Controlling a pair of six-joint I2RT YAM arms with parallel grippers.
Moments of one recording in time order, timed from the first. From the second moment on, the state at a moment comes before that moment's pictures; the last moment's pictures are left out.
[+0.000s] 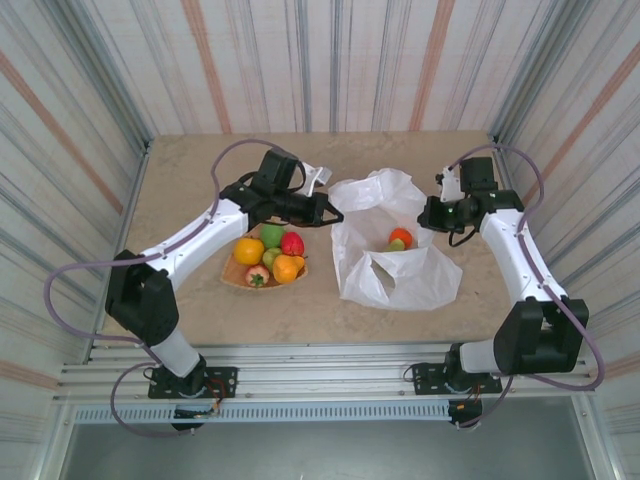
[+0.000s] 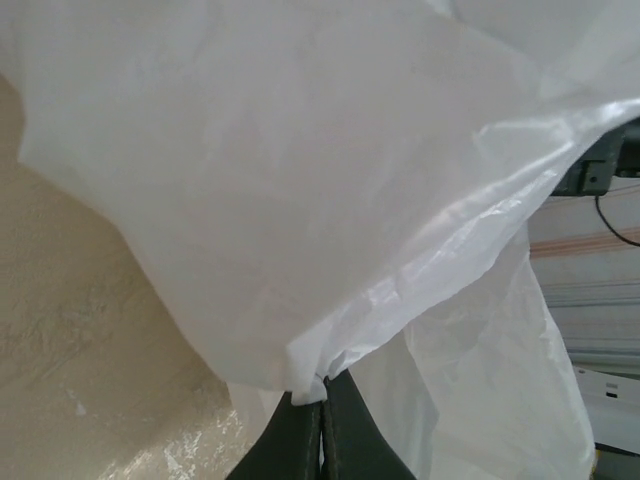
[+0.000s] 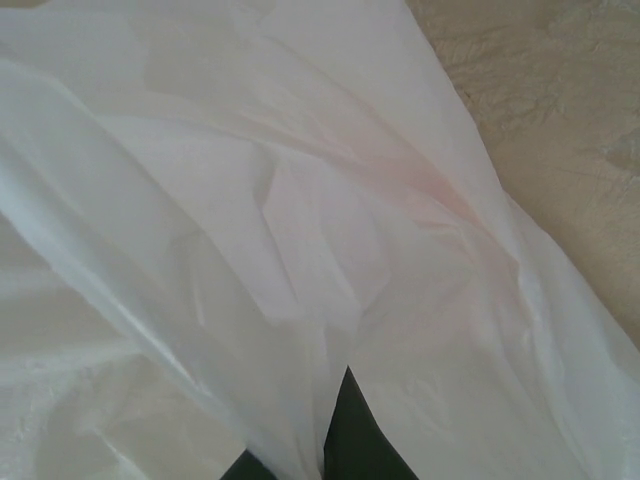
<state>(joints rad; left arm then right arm) -0.60 1.65 1.39 -0.48 0.67 -0.48 0.04 1.37 1.18 -0.86 -0.39 0.20</state>
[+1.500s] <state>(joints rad) -0.25 1.46 1.11 -0.89 0.11 -0.23 0.10 1.53 1.25 -0.79 -0.45 0.14</state>
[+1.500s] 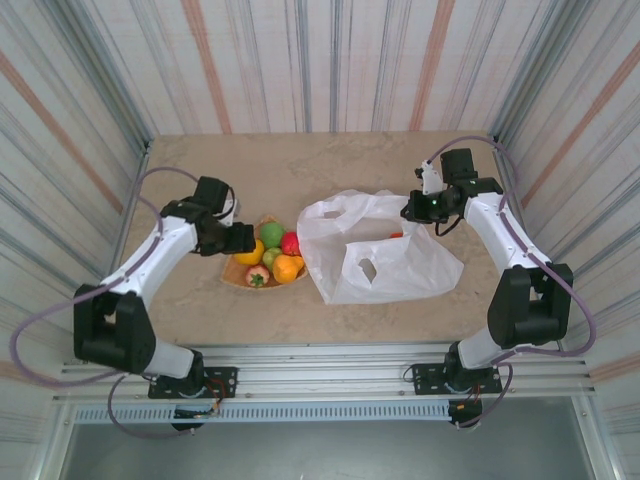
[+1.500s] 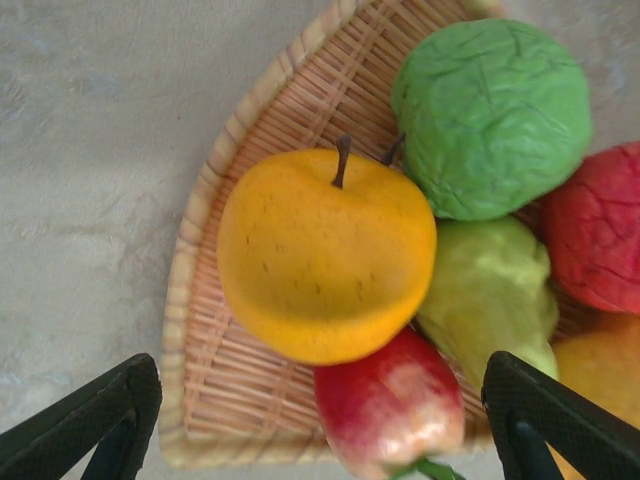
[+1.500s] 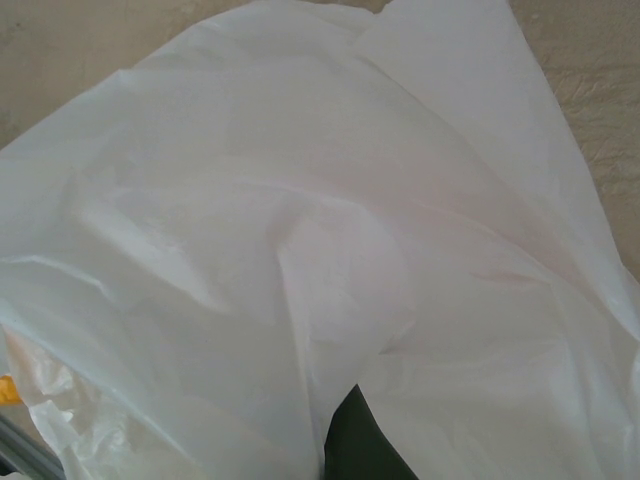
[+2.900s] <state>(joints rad) -0.25 1.75 1.23 -0.90 0.13 -0.19 0.07 1.52 1.19 -0.75 -0.50 0.14</state>
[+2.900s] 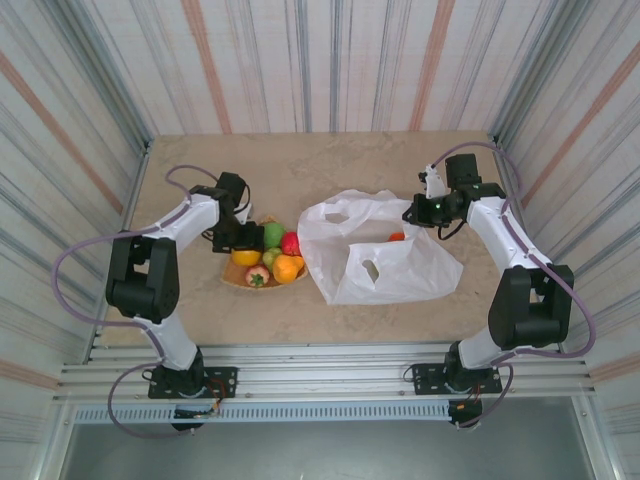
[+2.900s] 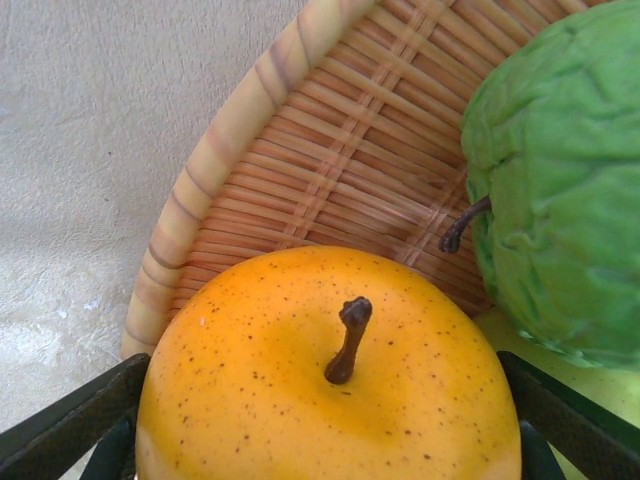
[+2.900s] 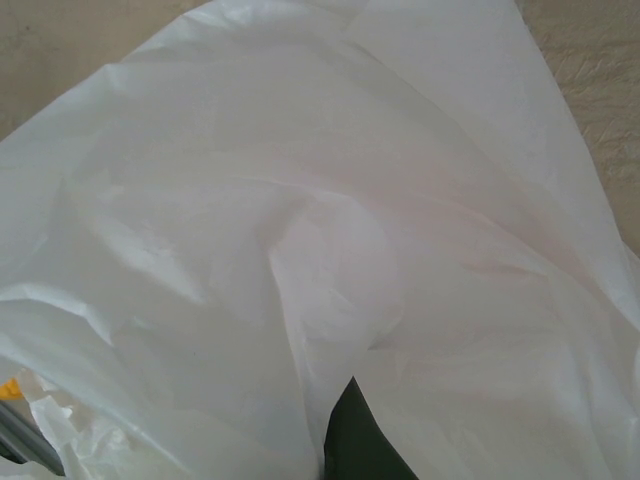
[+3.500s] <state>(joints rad) -0.25 1.73 1.24 -0.90 0.09 -0.19 0.06 1.52 1.19 -0.74 -0.50 0.14</state>
